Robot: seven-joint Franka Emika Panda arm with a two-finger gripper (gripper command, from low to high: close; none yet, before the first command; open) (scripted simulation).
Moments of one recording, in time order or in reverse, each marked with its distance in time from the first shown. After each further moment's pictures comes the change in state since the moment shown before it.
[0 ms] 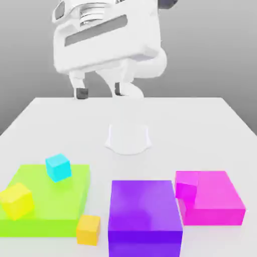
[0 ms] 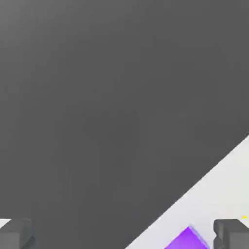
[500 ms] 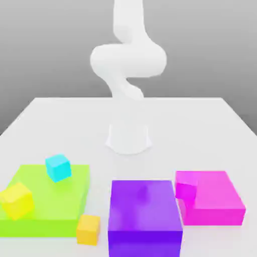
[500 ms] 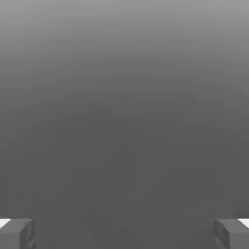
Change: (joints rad) arm 0.173 -0.446 -0.090 0.123 -0.075 -0.208 -0.608
